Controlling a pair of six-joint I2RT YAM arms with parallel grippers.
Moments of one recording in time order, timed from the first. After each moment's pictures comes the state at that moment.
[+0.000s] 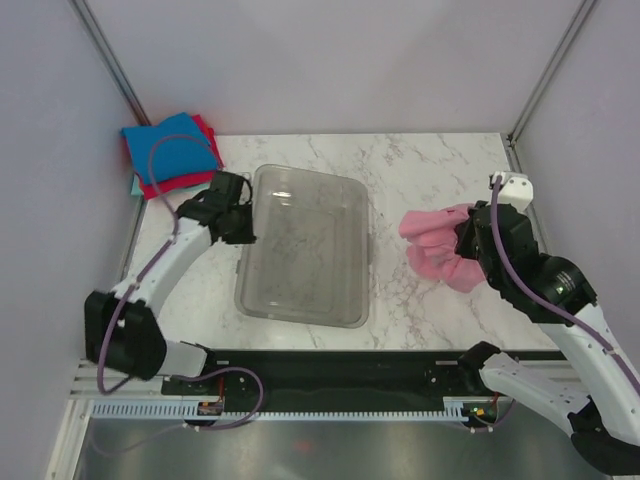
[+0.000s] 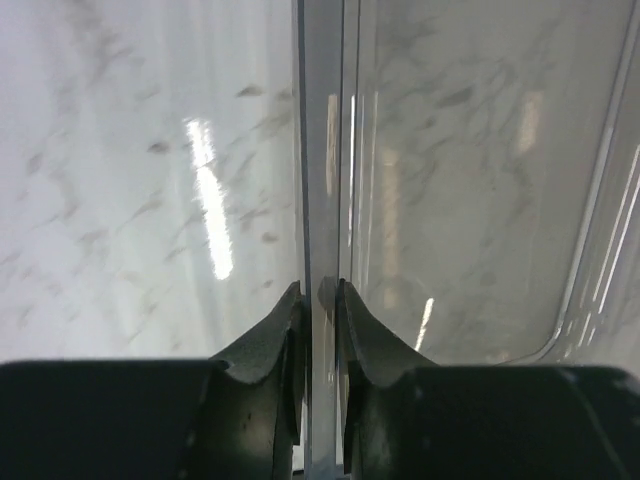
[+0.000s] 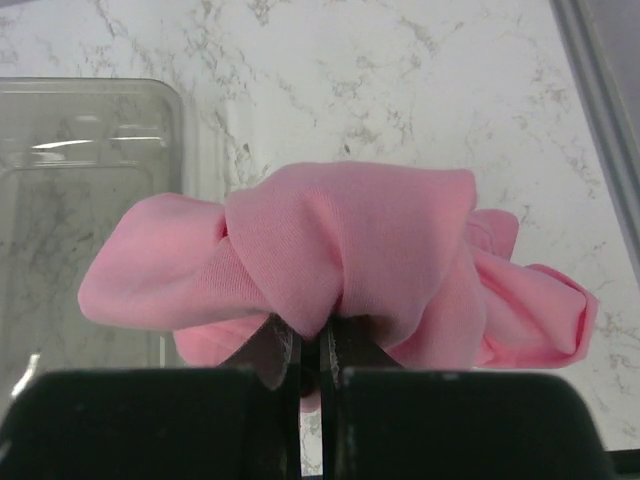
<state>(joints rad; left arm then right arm) -0.33 1.48 1.17 -0.70 -0.02 -0.29 0.59 0.84 1.28 -0.99 0.58 0.50</state>
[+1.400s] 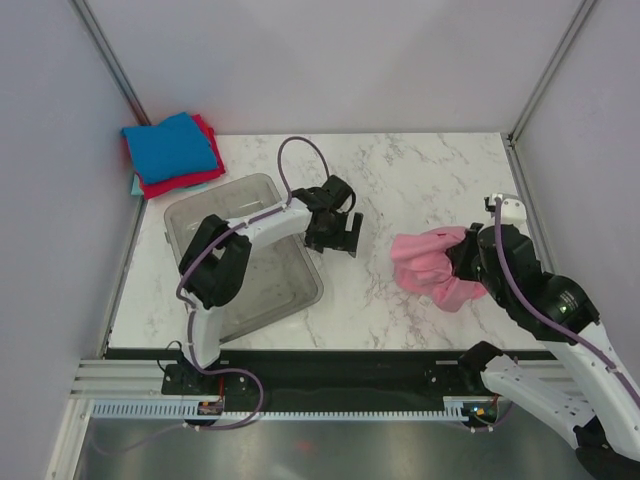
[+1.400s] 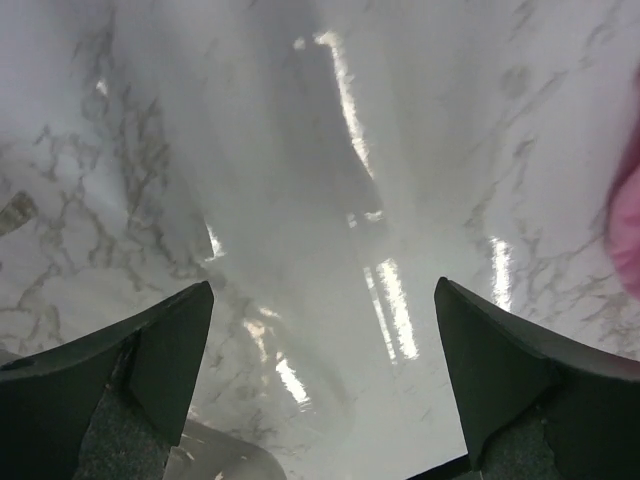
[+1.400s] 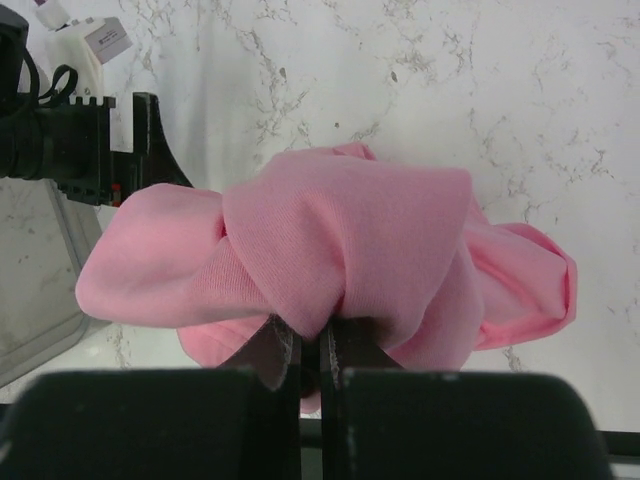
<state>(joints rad) -0.71 2.04 1.57 -0.66 0.07 -0.46 0.59 0.73 1.12 -1.00 0.40 0.56</state>
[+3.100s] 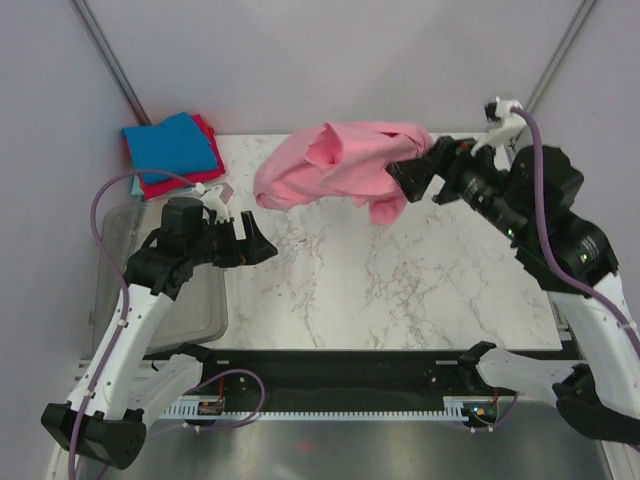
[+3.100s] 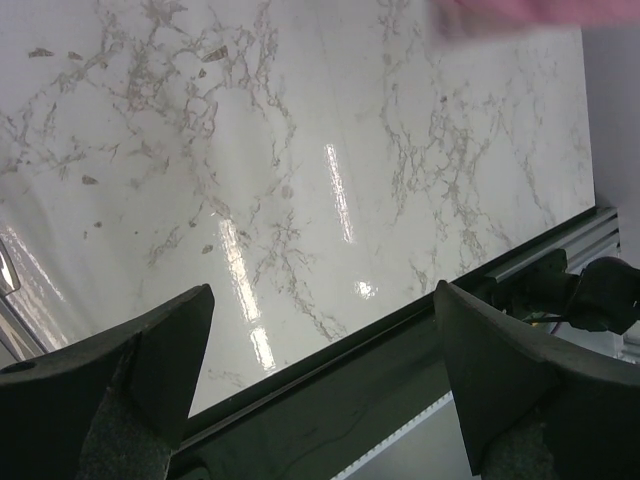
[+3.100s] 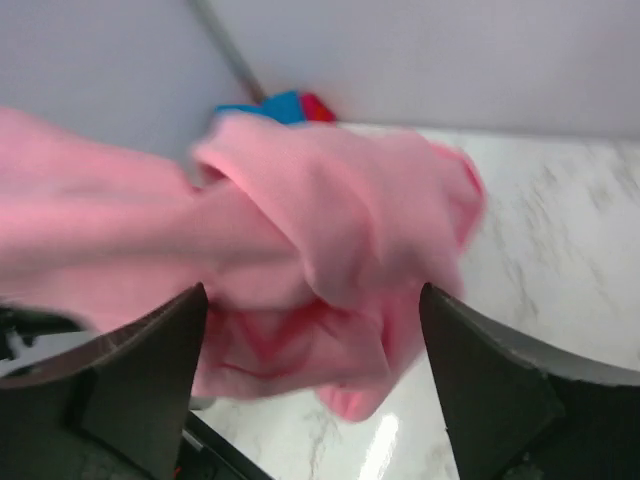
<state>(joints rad) -0.27 0.90 1.01 -0.78 0.37 -0.40 0.60 1.14 1.77 -0.72 -0.03 0.42</state>
